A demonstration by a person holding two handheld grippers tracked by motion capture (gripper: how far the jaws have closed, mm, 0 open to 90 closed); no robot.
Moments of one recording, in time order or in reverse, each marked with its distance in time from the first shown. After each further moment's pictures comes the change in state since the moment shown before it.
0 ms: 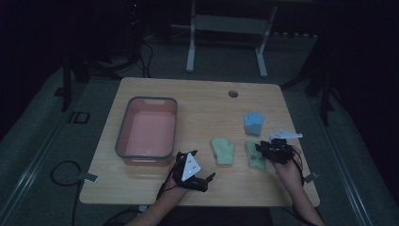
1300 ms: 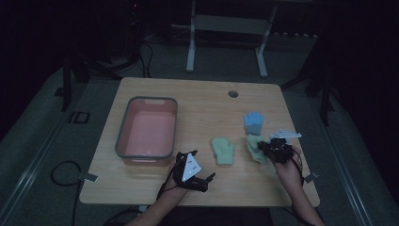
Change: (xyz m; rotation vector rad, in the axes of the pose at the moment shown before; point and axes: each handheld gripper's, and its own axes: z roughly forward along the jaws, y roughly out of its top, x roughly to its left) left arm -0.001 0.000 0.000 0.002 0.005 0.007; right arm 0.007 0.010 -0.006 -0.005 -0.060 0.002
